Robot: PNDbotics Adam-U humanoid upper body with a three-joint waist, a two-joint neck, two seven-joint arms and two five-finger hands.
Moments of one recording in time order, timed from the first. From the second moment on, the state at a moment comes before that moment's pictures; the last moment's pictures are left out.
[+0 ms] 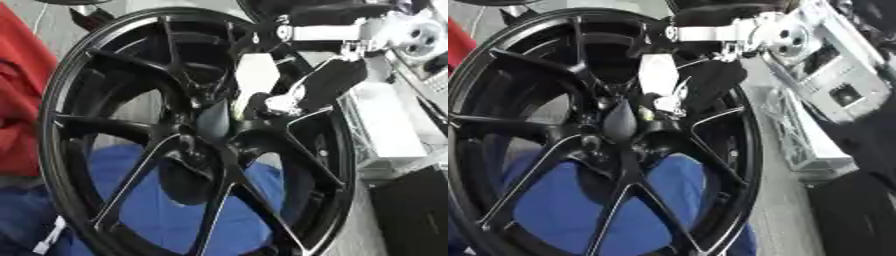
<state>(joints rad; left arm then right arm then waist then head) -0.19 0.37 0.18 -1.98 0.07 0.08 0.28 -0.88 -0.81 0.36 -1.93 0.32 0.31 0.82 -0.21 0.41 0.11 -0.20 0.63</state>
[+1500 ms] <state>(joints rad) -0.19 0.37 0.18 -1.98 0.07 0.07 0.28 -0.85 -0.82 0.34 -1.88 0.35 0.29 0.78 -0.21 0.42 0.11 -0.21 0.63</state>
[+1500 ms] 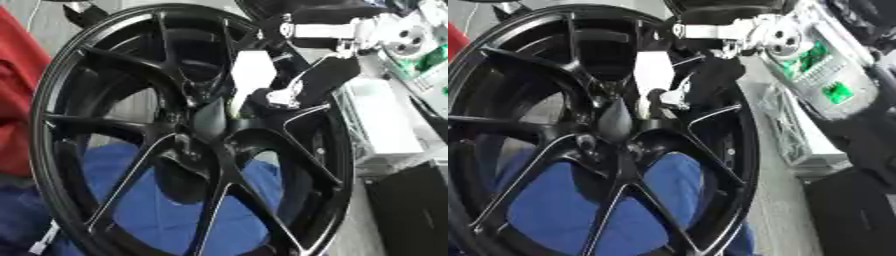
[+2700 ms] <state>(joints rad) -0.19 0.37 0.18 -1.98 0.06 0.08 0.28 -0.85 -0.82 0.34 -1.88 0.35 0.31 0.72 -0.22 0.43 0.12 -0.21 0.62</state>
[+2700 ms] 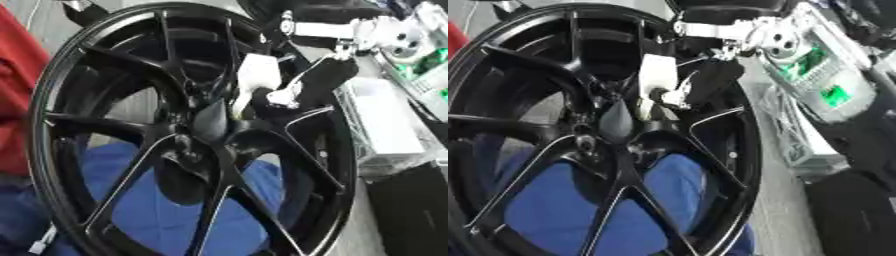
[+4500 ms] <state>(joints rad) -0.19 0.37 0.18 -1.98 0.06 0.08 0.27 -0.85 -0.84 0.34 -1.91 0.25 0.42 0.64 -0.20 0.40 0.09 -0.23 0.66</state>
